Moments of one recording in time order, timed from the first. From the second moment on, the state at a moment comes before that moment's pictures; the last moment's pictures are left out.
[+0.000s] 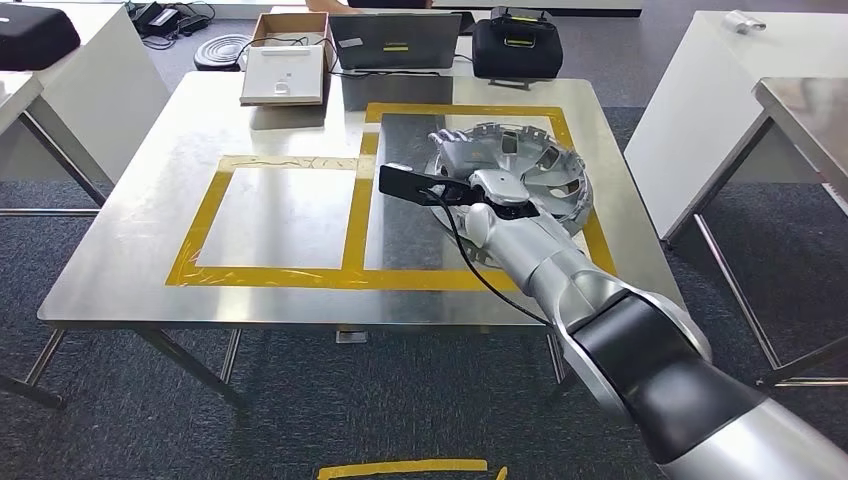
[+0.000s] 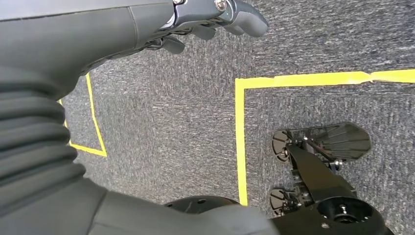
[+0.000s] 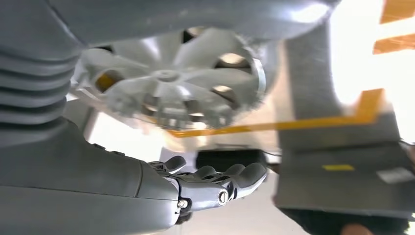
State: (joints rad) left arm -0.10 -0.08 0.88 -0.18 -0.97 -0.09 -0.03; right arm -0.98 0.01 0.47 -0.35 0.99 -0.15 -0.07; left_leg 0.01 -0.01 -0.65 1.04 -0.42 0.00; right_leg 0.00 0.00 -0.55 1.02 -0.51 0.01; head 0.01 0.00
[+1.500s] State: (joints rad) left arm -0.09 -0.10 0.90 -0.18 -1.02 -0.07 0.00; right arm -0.45 -0.14 0.25 -1.29 0.49 -0.07 -0.27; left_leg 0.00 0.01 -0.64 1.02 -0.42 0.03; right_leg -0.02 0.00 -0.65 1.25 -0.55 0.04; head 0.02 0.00
